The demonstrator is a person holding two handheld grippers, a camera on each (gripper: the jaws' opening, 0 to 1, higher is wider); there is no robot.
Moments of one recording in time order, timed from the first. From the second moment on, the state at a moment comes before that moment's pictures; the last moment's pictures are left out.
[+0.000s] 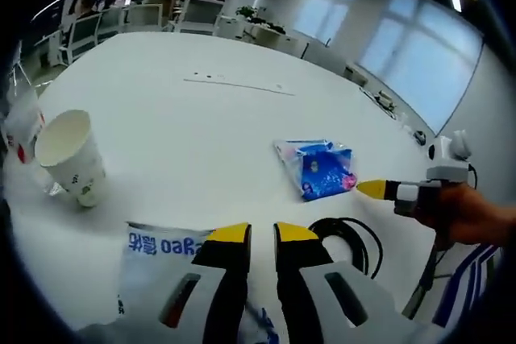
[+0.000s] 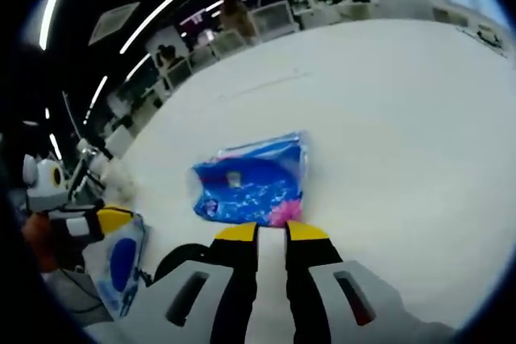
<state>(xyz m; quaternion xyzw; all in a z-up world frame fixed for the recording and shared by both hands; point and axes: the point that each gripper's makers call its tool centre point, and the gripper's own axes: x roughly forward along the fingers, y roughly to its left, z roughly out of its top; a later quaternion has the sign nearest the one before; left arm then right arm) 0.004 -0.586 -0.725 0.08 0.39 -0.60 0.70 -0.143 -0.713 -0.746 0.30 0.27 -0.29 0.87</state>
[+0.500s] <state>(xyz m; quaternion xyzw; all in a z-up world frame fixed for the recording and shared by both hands) 0.025 -0.548 -0.726 0.05 0.40 -0.57 0.72 -0.138 -0.707 -0.747 0.30 0.27 -0.28 0.87</state>
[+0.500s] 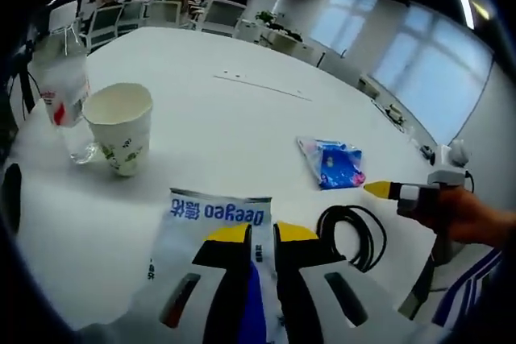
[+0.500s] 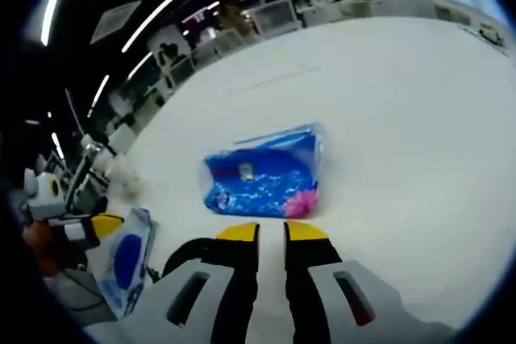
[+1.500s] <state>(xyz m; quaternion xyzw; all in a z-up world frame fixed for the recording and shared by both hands) 0.029 -0.450 -0.724 0.03 0.43 -0.52 0.74 -0.113 -0.654 -0.748 0.19 0.34 -0.18 0.90</state>
